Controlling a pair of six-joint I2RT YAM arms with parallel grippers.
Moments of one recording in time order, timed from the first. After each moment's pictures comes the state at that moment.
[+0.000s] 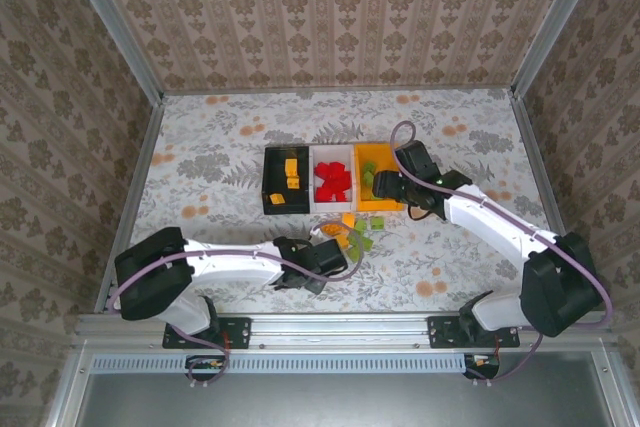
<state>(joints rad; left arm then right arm) -1.27 1.52 0.76 -0.58 -0.26 -0.68 0.46 1.37 0.95 -0.50 0.10 0.58</state>
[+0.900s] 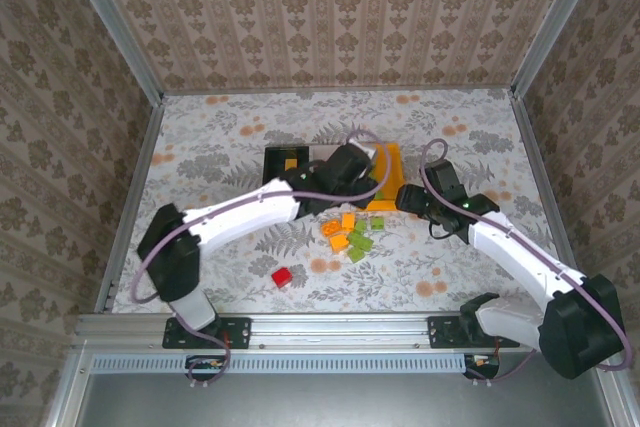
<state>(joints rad) -1.00 1.71 1.39 -0.43 -0.12 -0.40 0.37 1.14 0.74 -0.51 0.10 0.63</state>
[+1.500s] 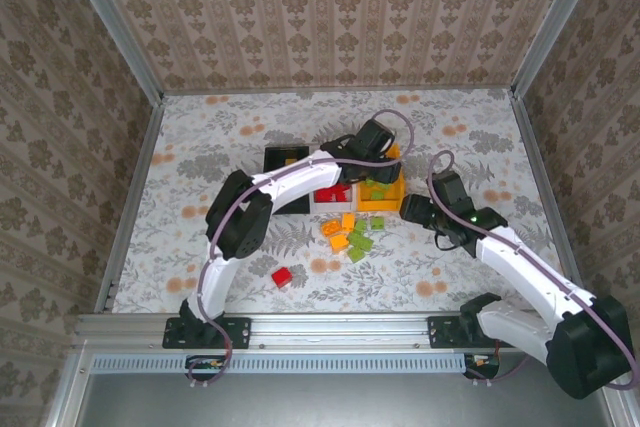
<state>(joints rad) -0.91 2.16 1.78 -0.44 0.01 -0.40 0.36 1.02 0.64 -0.52 0.08 0.62</state>
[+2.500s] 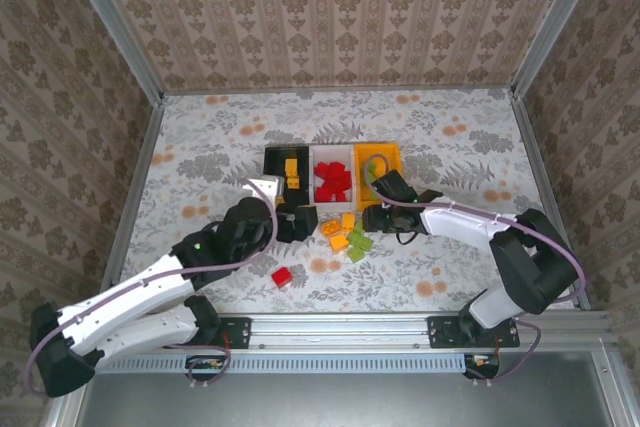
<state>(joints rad) -0.98 0.81 0.66 -0.35 -0.29 -0.60 0.57 1.53 0.79 -0.38 0.03 0.55</state>
